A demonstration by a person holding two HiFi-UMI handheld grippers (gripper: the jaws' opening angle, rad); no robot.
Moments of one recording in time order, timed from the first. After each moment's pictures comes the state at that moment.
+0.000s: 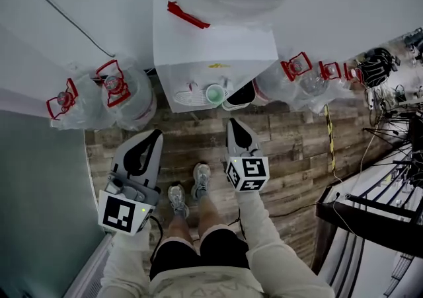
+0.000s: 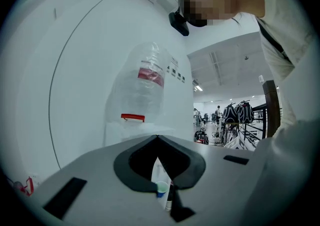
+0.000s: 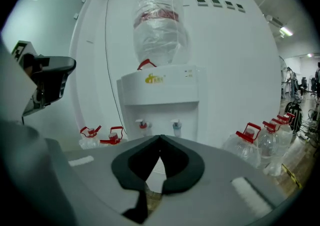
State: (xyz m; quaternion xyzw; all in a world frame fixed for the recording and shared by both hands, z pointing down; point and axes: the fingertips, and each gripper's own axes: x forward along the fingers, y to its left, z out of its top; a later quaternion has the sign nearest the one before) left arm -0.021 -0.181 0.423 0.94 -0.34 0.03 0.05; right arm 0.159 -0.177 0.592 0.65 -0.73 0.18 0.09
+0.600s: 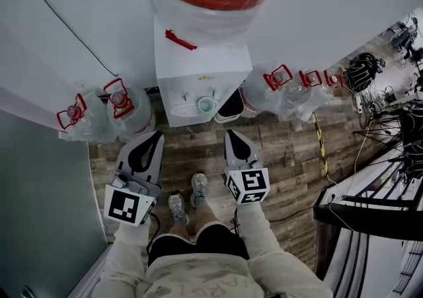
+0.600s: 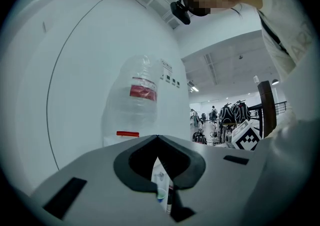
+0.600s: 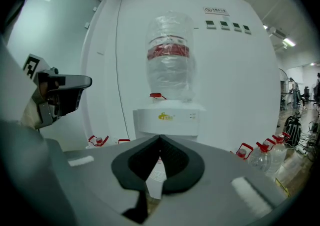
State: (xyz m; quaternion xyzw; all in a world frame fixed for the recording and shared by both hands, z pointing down) left arm -0.025 -0.146 0.342 0.94 -0.33 0.02 0.01; right arm 0.145 -0.122 0.462 0.65 -0.74 0.12 0.08
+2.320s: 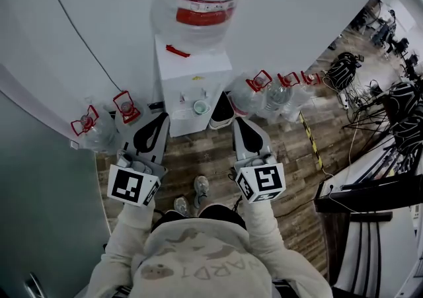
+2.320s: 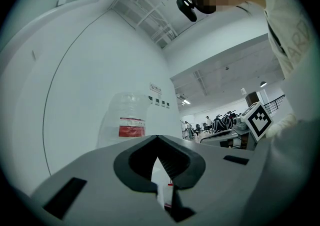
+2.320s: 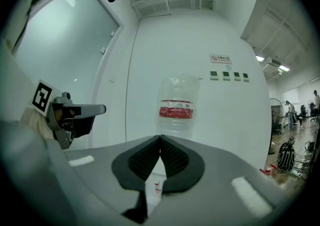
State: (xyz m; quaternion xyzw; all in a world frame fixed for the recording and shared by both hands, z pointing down) left arm -0.058 -0.056 0.201 0.95 -0.29 -0.05 -0.05; right arm 0.100 -0.008 0.244 0.68 -0.74 -0.01 0.01
